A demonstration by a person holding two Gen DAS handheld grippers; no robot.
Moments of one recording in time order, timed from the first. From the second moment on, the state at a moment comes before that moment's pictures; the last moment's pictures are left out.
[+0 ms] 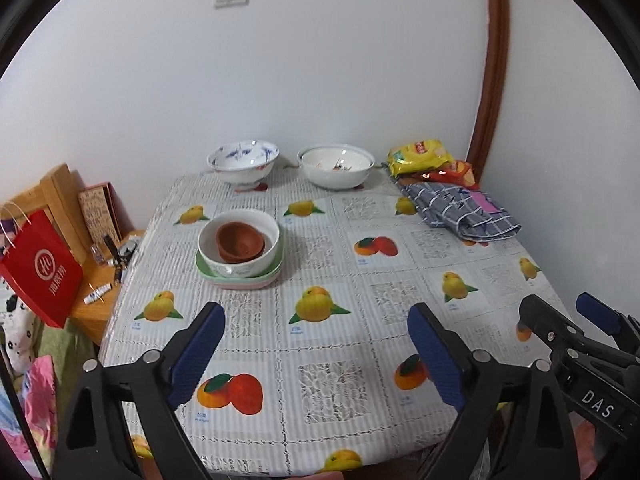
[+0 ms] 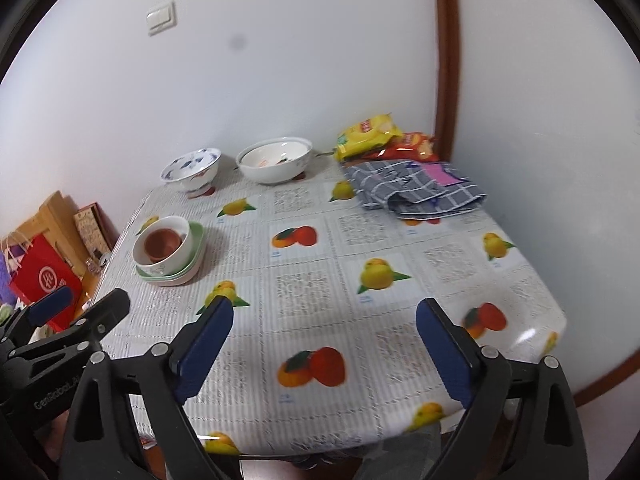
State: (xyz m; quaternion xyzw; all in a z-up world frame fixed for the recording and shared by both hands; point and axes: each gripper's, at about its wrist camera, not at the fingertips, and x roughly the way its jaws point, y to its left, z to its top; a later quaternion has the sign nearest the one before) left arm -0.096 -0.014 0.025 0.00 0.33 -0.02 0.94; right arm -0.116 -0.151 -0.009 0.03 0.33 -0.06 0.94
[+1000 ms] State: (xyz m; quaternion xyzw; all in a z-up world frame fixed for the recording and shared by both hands) left arm -0.118 -0.033 0.032 0.01 0.32 -0.02 0.95; right arm -0.154 -0.176 -0.005 0.03 0.31 -0.10 0.94
